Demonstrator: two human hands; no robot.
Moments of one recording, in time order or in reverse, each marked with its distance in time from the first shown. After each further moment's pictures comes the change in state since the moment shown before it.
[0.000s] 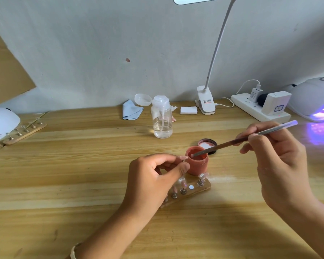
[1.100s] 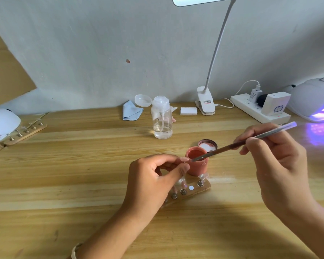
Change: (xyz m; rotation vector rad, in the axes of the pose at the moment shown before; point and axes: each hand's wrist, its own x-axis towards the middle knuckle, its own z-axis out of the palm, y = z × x) left_hand 0.000 0.002 0.000 0.009 0.015 0.013; right_hand -0.004 -0.005 0.003 0.003 -0.063 -0.069
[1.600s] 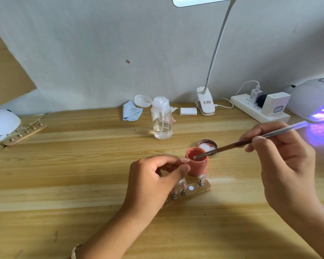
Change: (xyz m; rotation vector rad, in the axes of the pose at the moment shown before) left_hand 0.001 -0.001 0.000 -0.008 -0.023 0.032; right_hand 0.001 0.001 -0.005 -0.046 0.055 -0.046
